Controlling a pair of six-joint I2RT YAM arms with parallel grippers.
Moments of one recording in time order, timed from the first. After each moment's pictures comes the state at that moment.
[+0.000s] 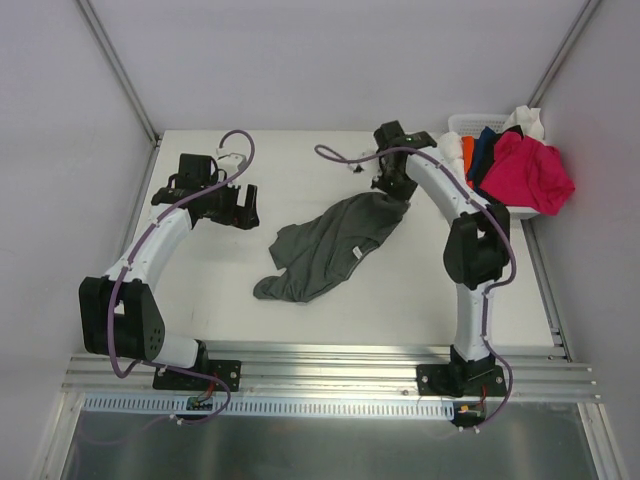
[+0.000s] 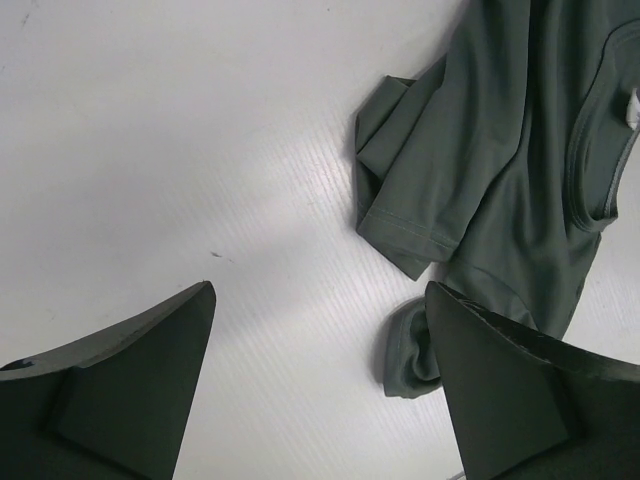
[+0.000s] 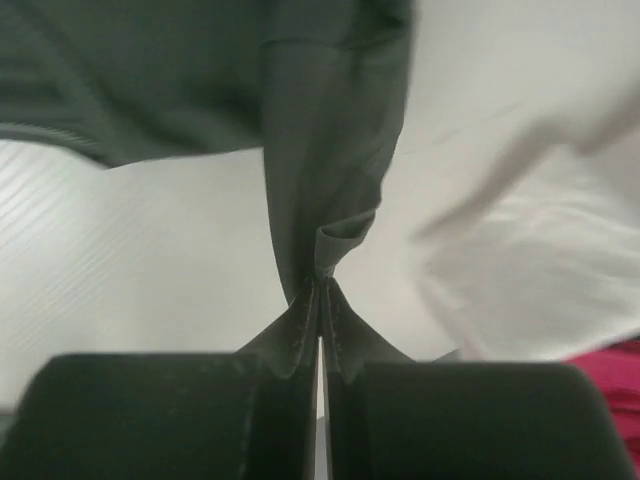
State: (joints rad) left arm -0.11 1.42 1.14 -0.58 0.36 0.10; right arm 0.40 2.06 1.97 -1.11 0.16 -0.66
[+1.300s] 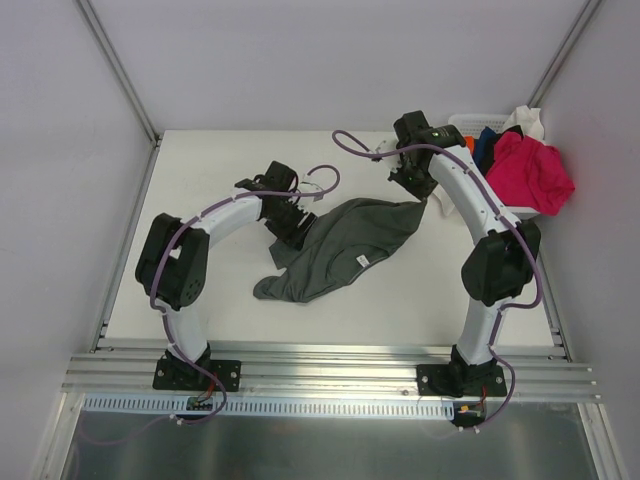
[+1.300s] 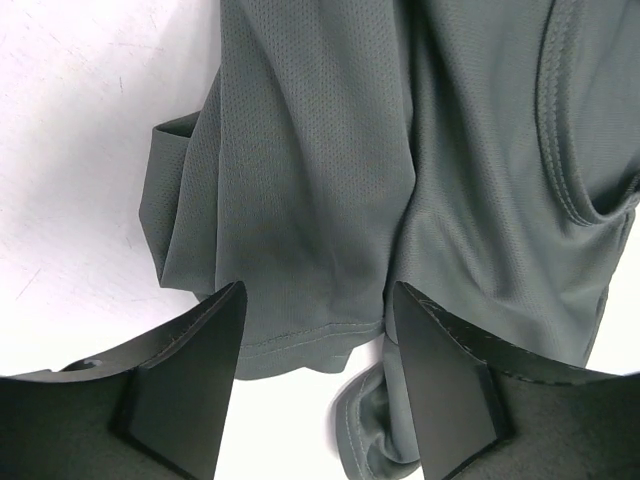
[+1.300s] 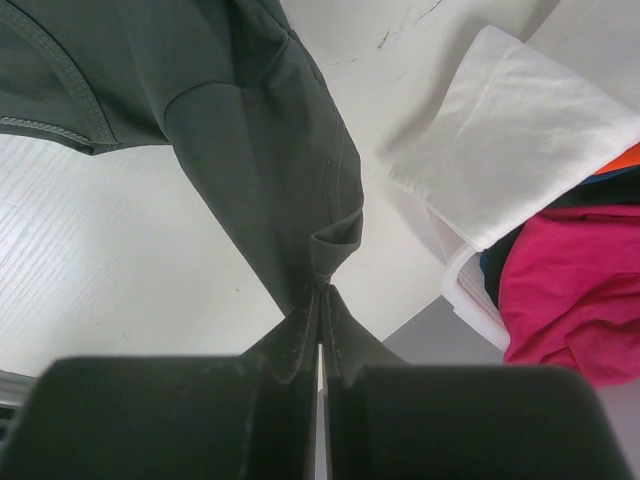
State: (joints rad) left arm -0.46 1.84 1.33 -0.63 0.29 0.24; right arm 0.37 1.90 1.91 -1.24 0.20 -0.57
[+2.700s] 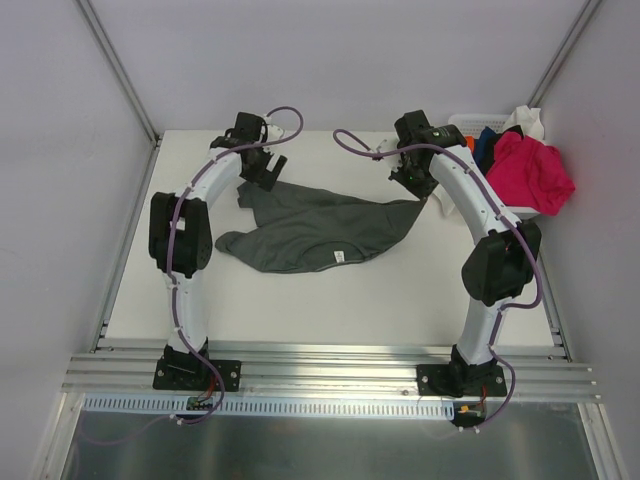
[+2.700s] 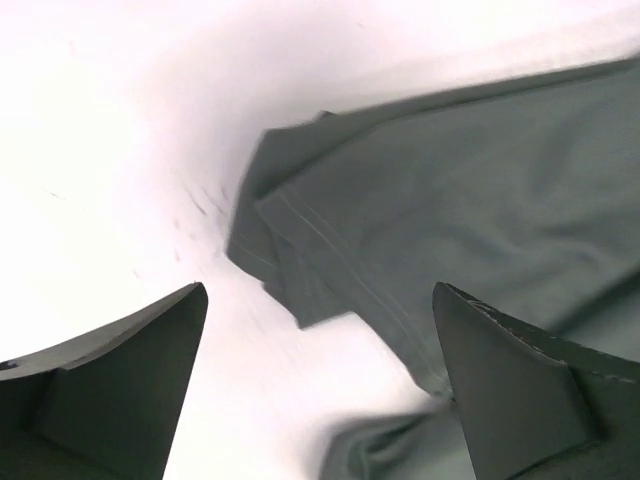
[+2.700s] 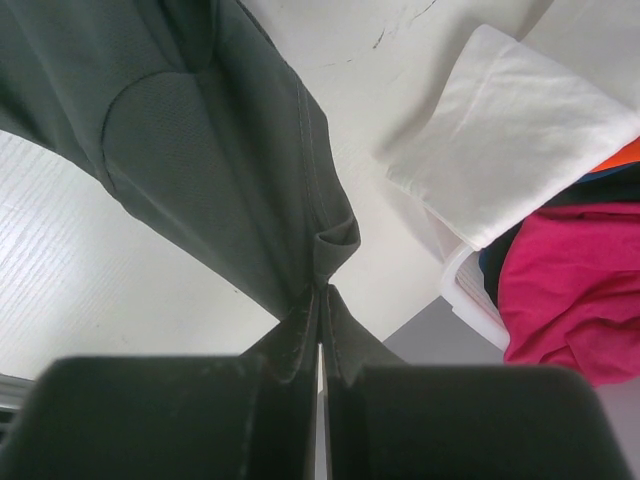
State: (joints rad) left arm -0.23 2.08 1.79 -0.64 -0.02 0.29; right arm 0.36 1.90 1.91 -1.24 0.21 -0.57
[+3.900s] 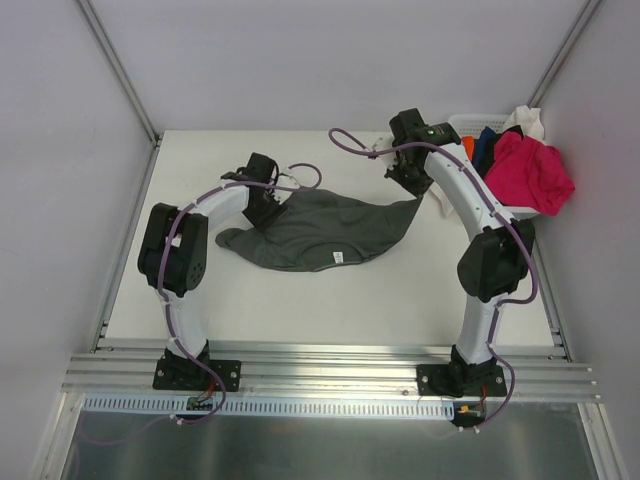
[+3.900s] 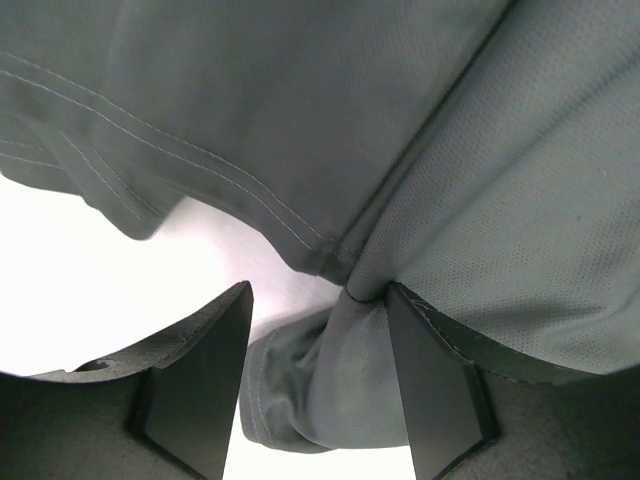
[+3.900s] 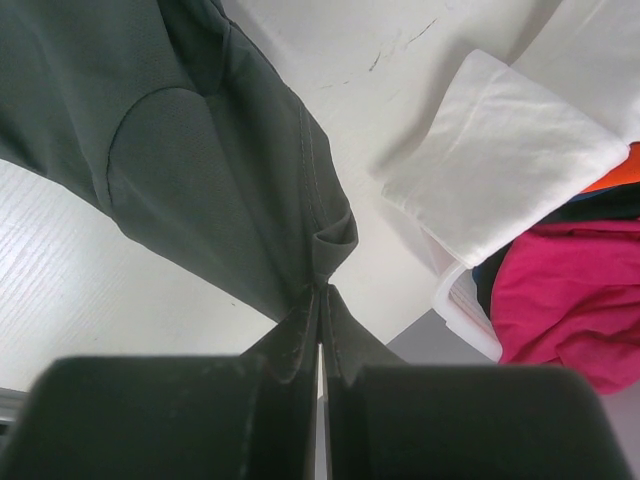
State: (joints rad) left arm -0.33 1.93 1.37 -0.57 -0.02 0.54; right arm 0.38 1.94 1.96 -1.23 0.21 -0.57
